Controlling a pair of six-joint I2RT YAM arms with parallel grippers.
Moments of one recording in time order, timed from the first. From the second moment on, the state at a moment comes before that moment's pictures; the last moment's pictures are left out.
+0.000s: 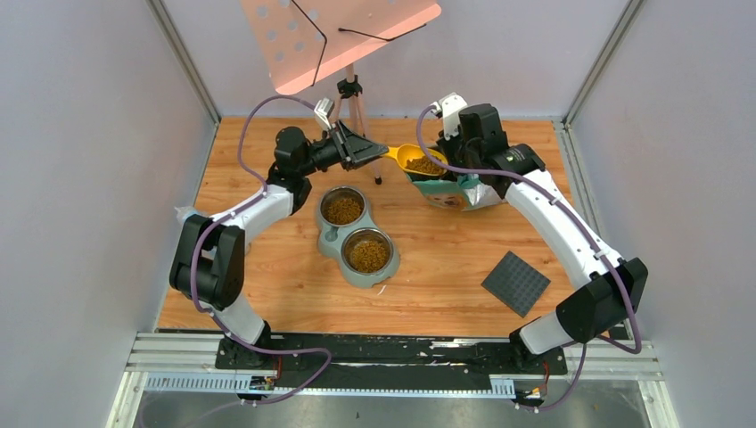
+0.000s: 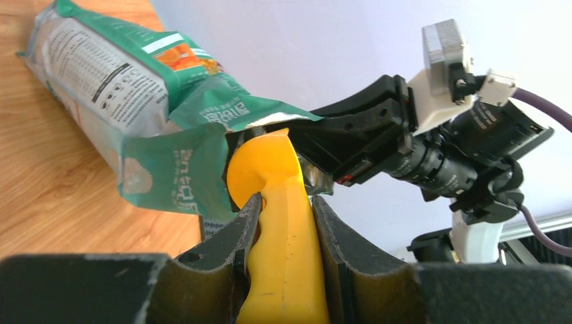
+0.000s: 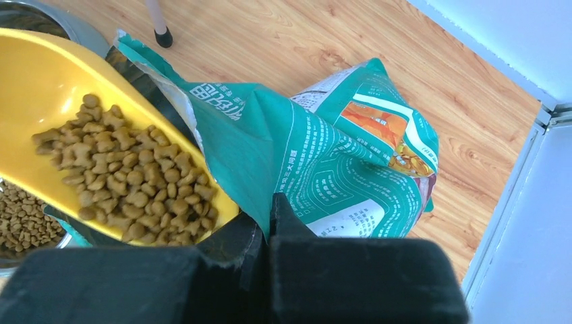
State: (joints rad) left arm -0.34 1.65 1.08 0.69 0.79 -1.21; right arm 0.46 1.48 1.52 -0.67 0.12 -0.18
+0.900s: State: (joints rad) left arm -0.32 1.76 1.20 0.42 0.88 -1.50; right arm 0.45 1.50 1.59 -0.73 0.13 -0.22
